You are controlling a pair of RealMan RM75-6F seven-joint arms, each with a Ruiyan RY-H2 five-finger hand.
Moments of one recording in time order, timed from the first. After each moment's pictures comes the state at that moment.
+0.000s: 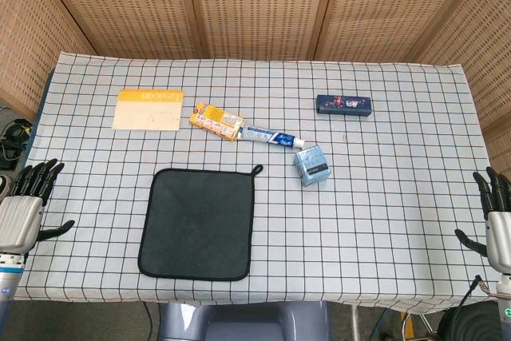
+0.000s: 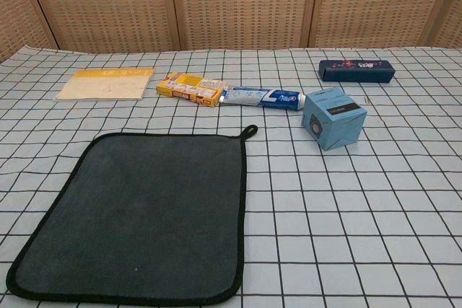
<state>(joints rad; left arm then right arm) -0.23 -1.15 0.01 -1.61 1.43 1.48 0.04 0.07 -1.10 0.14 -1.58 -1.43 1.54 -0.07</state>
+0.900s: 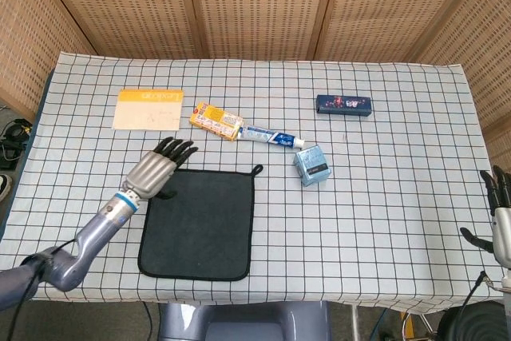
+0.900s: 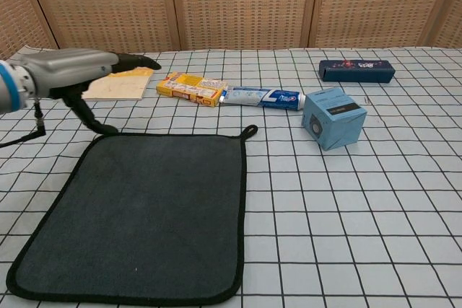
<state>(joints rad) -0.75 -1.45 -0.16 -1.37 1.39 0.83 0.13 0.08 -1.09 0.15 -1.55 -1.37 1.48 -0.02</state>
